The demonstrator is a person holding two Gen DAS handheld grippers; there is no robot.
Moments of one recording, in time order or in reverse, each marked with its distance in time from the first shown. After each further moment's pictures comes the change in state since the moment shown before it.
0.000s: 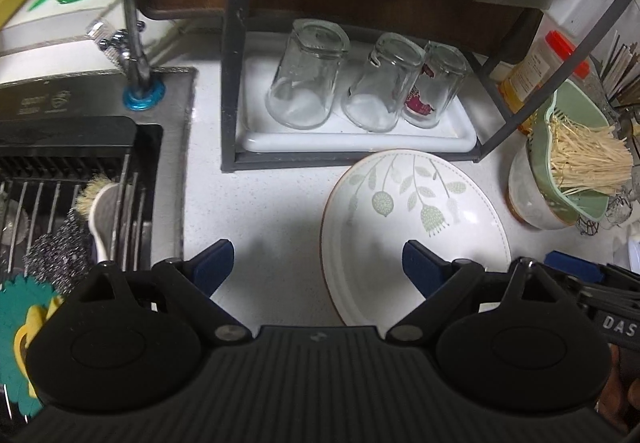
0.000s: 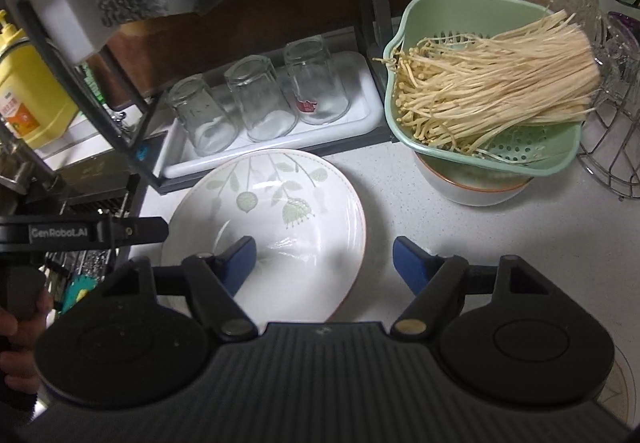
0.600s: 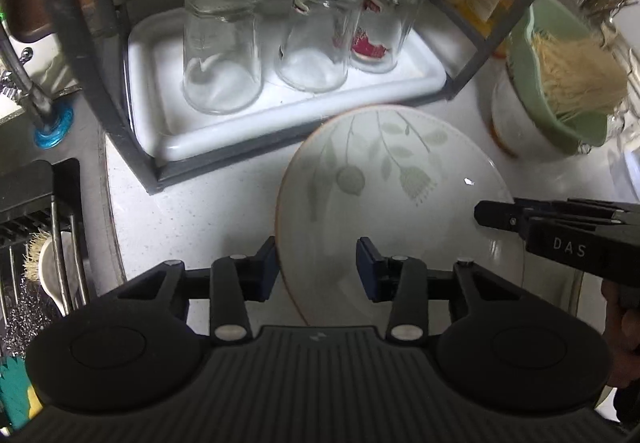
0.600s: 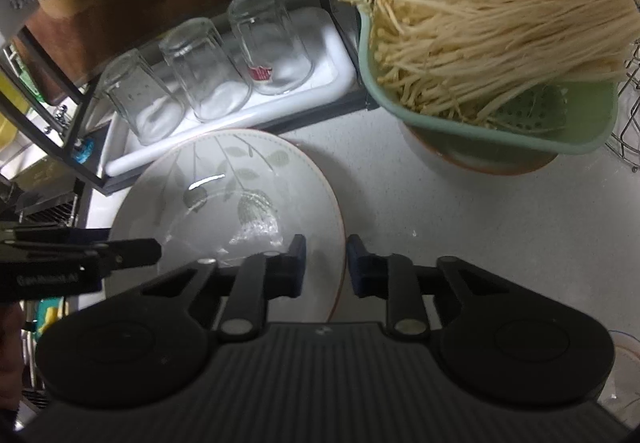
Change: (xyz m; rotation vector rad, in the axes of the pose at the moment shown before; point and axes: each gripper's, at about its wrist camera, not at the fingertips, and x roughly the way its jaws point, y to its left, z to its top) left arm 0.053 -0.021 0.014 0.242 0.138 -0.069; right arm 0.054 -0.007 0.006 0.071 0.101 -0.093
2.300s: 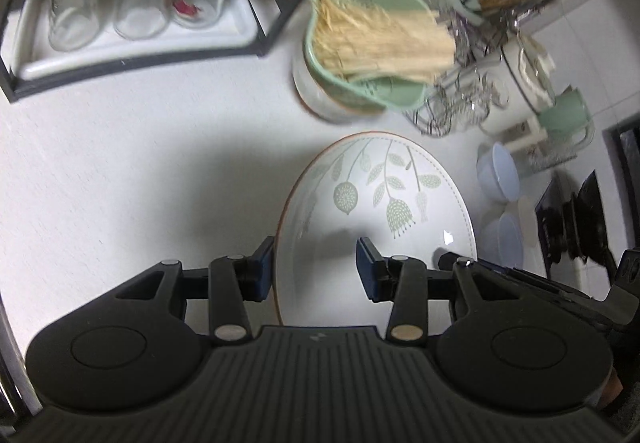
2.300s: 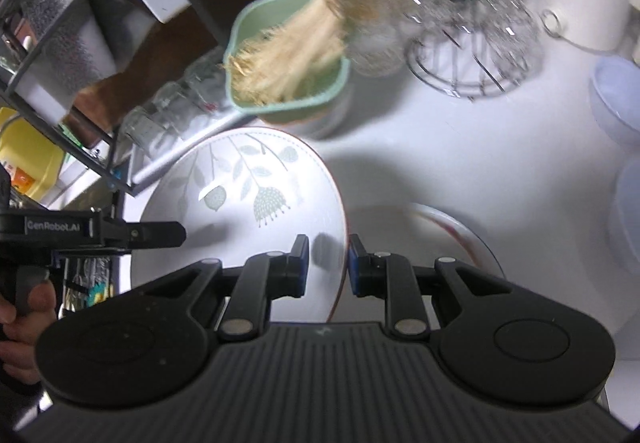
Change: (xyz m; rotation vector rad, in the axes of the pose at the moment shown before) left arm -0.057 -0.141 -0.036 -0.135 0.074 -0.277; right arm -0.157 -0.129 -0.069 0.194 -0.056 0.073
